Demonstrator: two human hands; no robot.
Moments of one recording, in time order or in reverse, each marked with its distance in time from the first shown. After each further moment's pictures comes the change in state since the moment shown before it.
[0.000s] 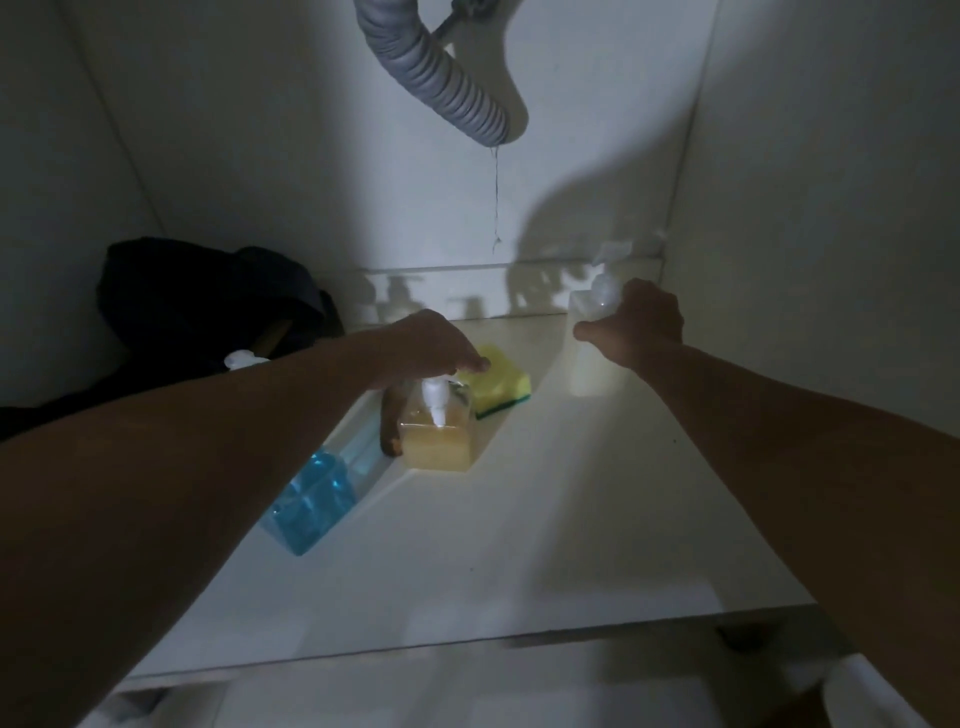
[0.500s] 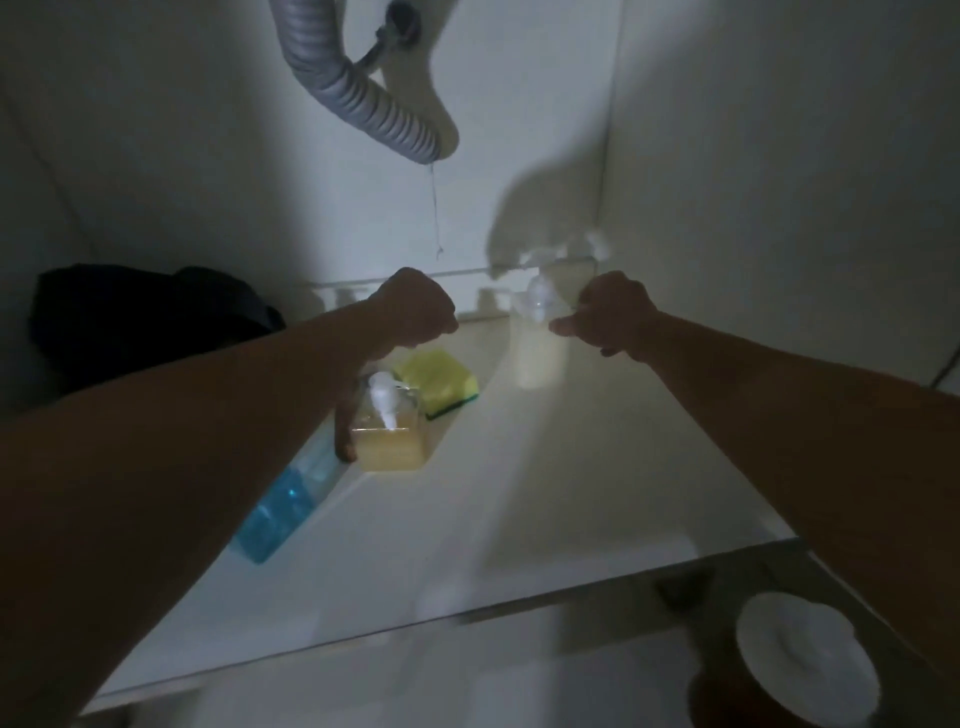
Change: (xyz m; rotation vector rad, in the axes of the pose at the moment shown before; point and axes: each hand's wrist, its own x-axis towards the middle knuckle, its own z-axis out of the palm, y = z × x) left_hand 0.003 0.062 0.003 -0.040 0.192 0.014; right_hand -0.011 0.014 -0.062 0.015 -0.213 0.004
